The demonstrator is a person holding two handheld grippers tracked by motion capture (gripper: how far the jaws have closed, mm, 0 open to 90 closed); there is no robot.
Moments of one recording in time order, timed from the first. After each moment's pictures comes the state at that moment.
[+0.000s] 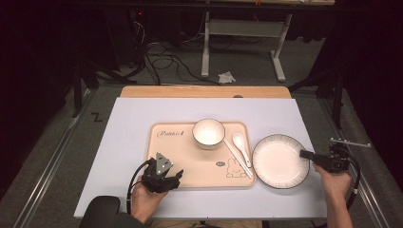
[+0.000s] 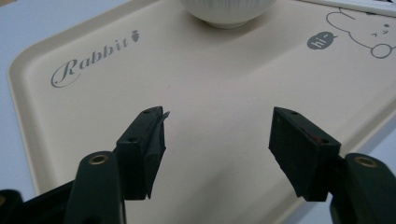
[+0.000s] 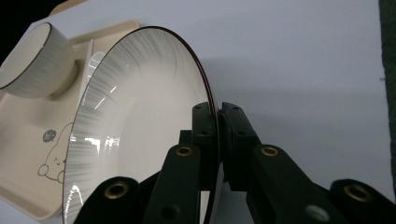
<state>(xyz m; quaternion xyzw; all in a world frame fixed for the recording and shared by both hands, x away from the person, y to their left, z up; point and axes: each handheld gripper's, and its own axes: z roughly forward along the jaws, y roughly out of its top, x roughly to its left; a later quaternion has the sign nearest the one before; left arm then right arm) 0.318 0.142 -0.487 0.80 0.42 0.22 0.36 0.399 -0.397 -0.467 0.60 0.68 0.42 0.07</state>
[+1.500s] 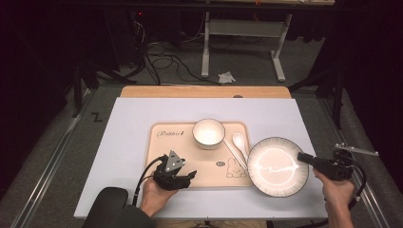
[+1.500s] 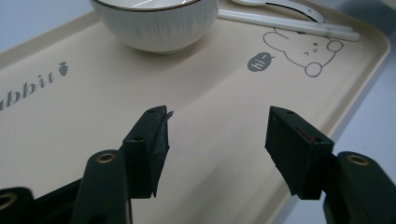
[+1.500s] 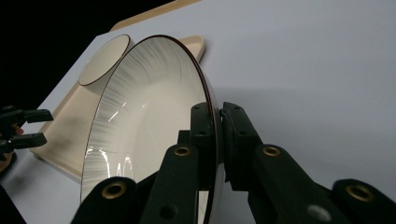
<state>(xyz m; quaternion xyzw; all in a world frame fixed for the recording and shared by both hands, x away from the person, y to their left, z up) 0.332 0.118 -0.488 0.82 0.36 0.17 0.41 0.367 -0.381 -0.448 0.54 0.68 0.49 0.05</state>
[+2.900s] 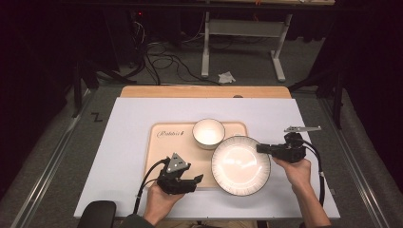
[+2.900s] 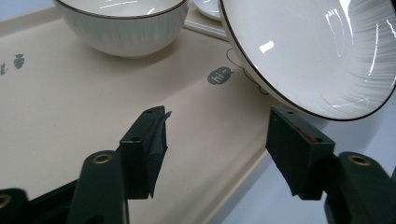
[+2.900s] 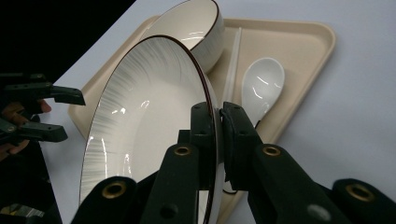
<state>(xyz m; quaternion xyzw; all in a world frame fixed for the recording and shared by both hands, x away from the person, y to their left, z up) 0.319 0.104 -0.476 0.80 0.39 0.12 0.44 0.418 -0.271 -0.444 0.43 0.77 0.47 -0.02</state>
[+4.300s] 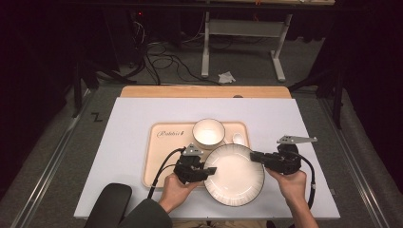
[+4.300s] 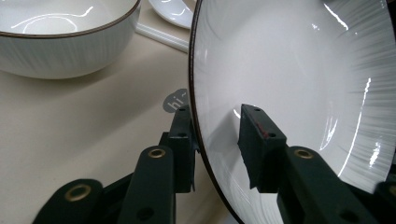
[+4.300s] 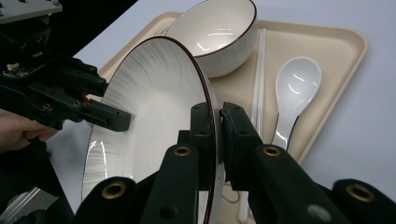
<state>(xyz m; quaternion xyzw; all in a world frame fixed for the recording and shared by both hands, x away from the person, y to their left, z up) 0.358 0.070 -0.475 0.80 0.39 0.01 0.45 0.374 -0.243 -0.431 0.42 0.78 0.46 0.03</state>
